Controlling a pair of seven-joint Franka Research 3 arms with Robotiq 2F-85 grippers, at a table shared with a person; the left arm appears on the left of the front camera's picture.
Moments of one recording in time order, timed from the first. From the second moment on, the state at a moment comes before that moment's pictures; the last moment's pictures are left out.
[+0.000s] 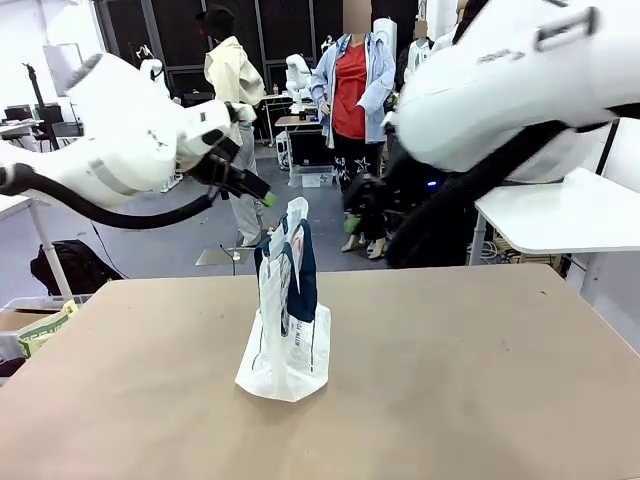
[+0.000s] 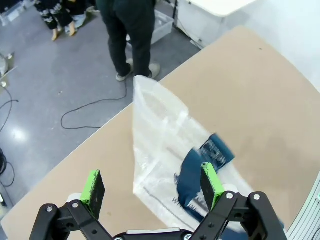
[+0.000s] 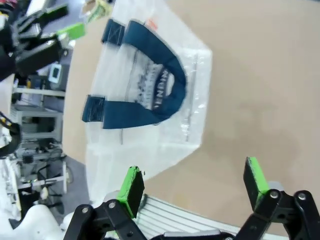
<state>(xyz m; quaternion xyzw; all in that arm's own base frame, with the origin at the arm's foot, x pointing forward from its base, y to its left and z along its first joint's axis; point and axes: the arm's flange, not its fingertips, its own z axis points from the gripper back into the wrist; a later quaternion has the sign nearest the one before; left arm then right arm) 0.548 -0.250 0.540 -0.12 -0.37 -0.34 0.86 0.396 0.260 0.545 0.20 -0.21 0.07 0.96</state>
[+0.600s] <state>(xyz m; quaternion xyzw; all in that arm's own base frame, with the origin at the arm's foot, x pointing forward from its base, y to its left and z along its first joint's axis) 0.579 -0.292 0.524 -0.12 -0.32 -0.37 0.86 0.454 0.343 0.516 0.24 -0.14 0.03 0.96</state>
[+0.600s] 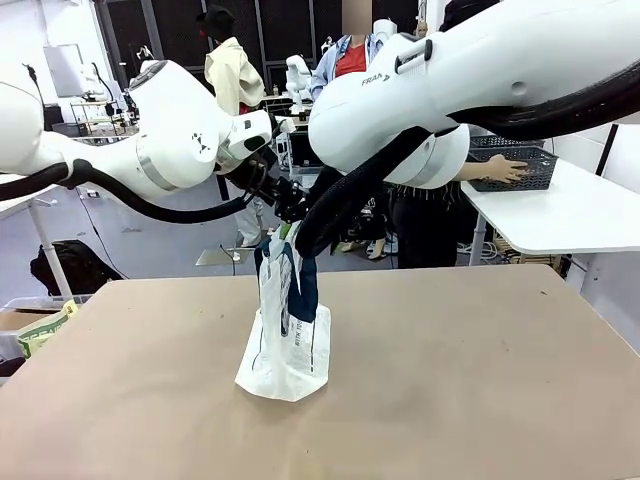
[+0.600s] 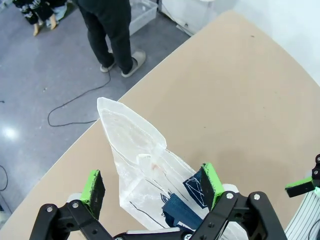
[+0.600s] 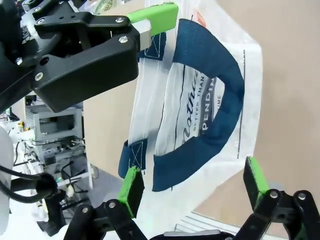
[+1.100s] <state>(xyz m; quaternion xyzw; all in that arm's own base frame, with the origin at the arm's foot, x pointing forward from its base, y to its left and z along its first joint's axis) 0.589 -0.280 0.512 -0.12 -0.30 -0.35 0.88 0.464 0.351 0.498 0.24 -0.13 0.03 0.96</state>
